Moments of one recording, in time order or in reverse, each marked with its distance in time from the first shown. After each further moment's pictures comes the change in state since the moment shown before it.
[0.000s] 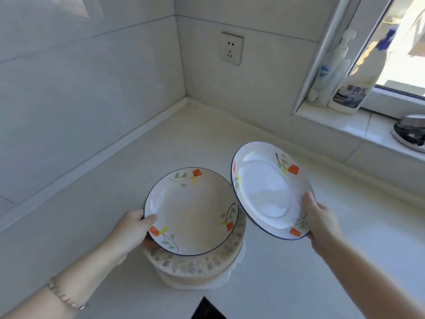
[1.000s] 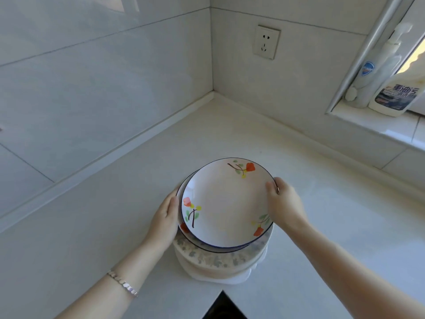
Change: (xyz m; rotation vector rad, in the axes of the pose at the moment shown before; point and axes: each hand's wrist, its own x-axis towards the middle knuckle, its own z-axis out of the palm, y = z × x) left_hand -0.002 -0.016 0.020 -0.224 0.148 0.252; right_hand -0.038 -0.011 0.098 -0.633 -0.212 -0.467
